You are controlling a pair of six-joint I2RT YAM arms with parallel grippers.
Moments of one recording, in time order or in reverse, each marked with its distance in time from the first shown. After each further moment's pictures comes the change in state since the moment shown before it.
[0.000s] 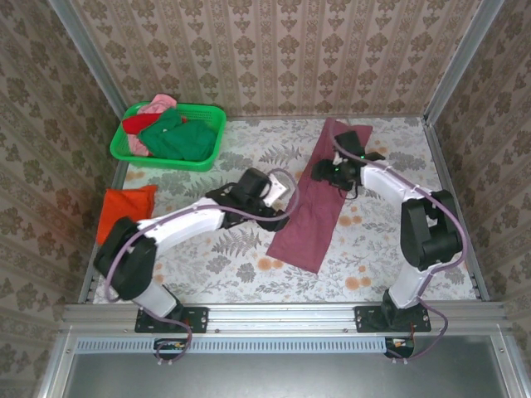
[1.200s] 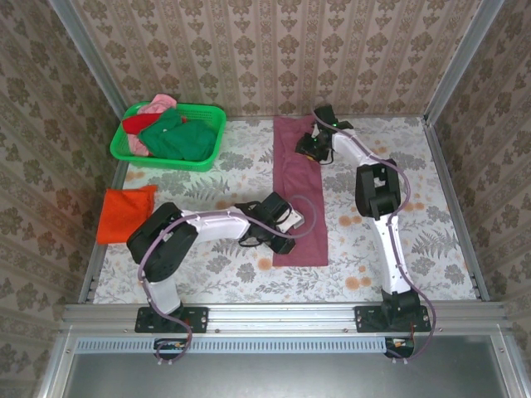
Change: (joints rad) left arm -0.105 0.180 -0.062 0.042 0.137 -0.170; right arm 0.003 0.805 0.995 -0.229 -0.147 -0.009
